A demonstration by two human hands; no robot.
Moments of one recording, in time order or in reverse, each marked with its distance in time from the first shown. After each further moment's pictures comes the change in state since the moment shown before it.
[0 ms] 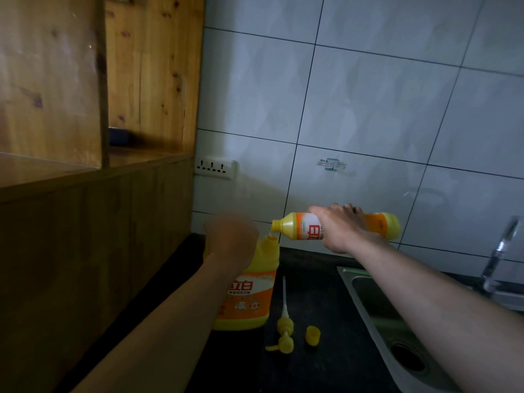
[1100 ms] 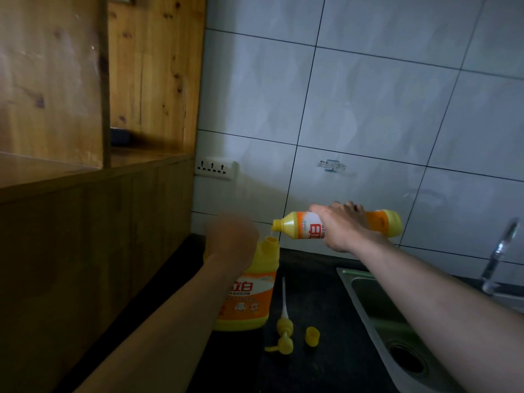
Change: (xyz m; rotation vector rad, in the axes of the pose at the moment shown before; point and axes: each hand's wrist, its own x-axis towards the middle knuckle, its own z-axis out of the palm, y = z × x) left_hand 0.000 0.001 -0.002 -0.002 -0.024 -0.003; right_hand 0.000 0.001 -0.006 -0.019 0.019 -0.001
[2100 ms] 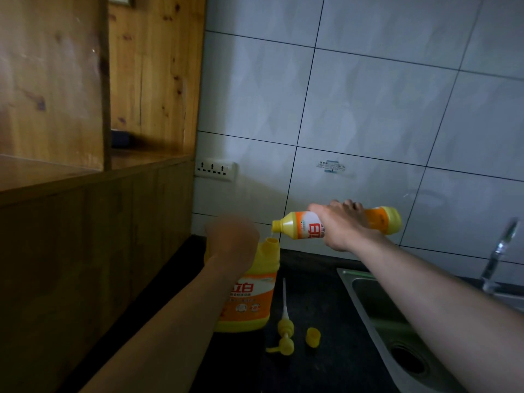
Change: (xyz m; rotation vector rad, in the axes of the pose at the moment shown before) left_hand -0.001 0.000 0.002 -0.005 0.016 -0.011; right_hand -0.001 -0.003 -0.004 -0.036 0.005 -0.007
